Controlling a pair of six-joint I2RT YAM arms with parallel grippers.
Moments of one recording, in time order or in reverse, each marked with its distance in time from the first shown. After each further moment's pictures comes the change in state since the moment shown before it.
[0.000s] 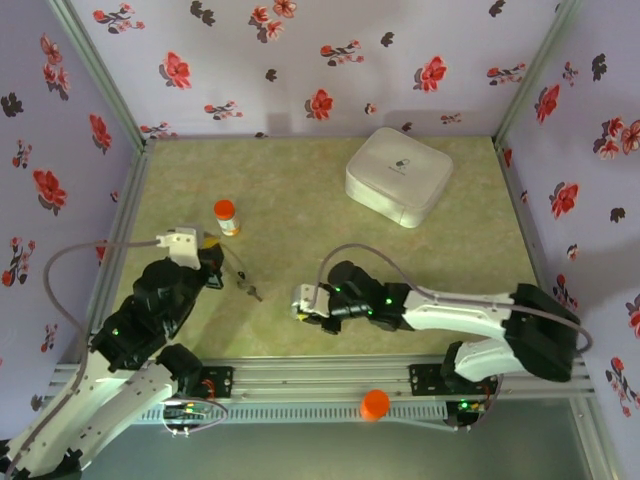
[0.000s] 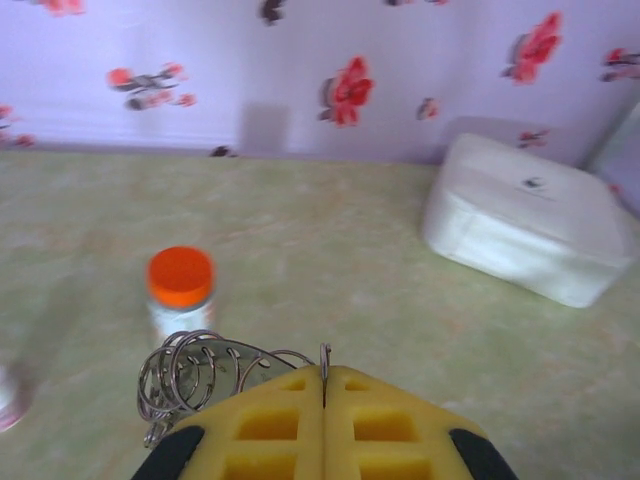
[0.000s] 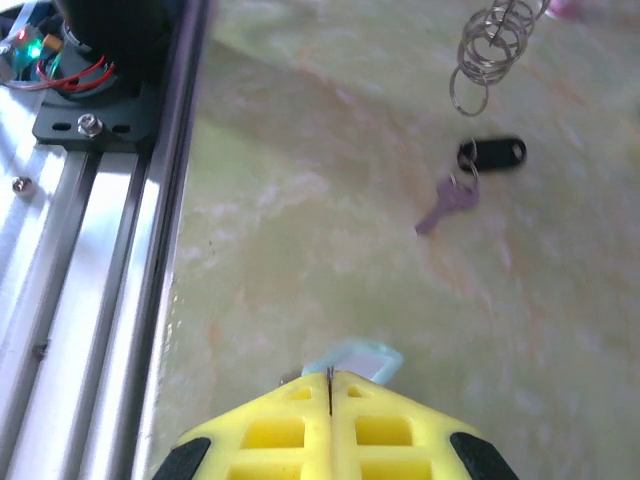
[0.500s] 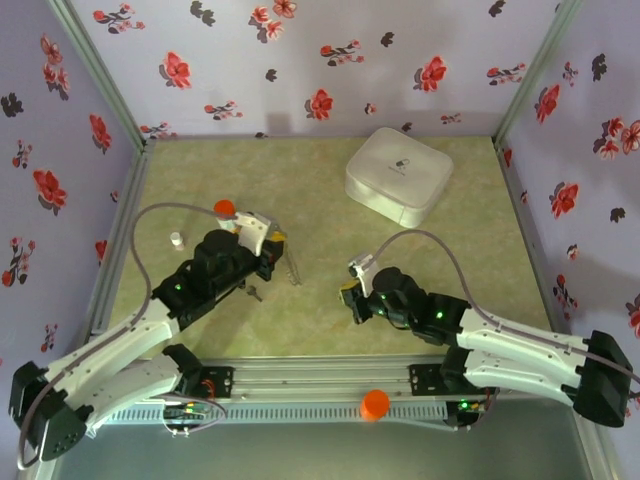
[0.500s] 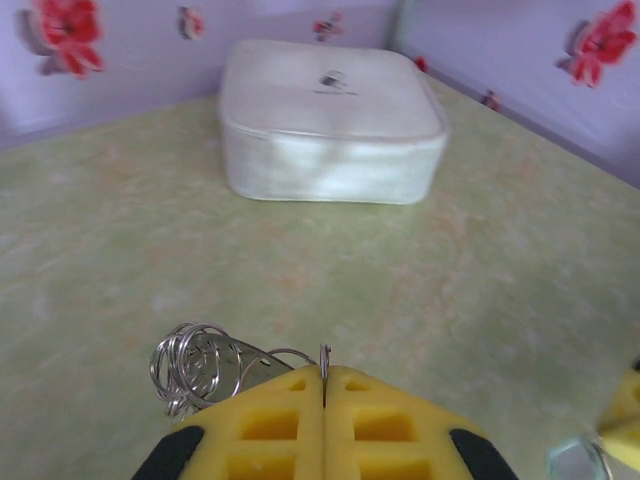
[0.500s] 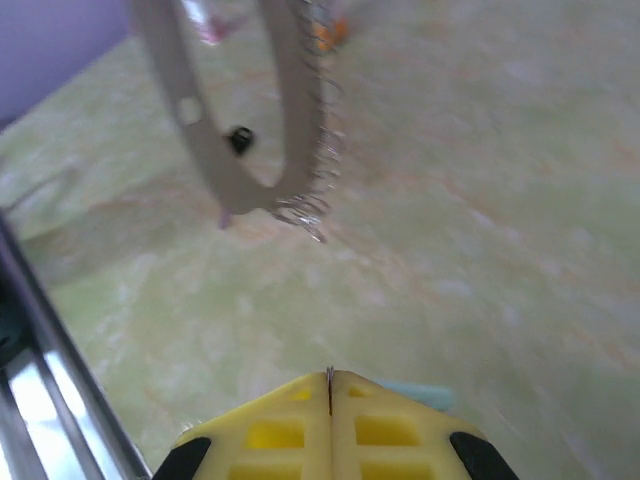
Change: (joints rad) left arm -0.074 0.467 -0.011 0.395 0.374 0.179; right arm -0.070 -0.396 -0.092 -0.307 0.396 0.723
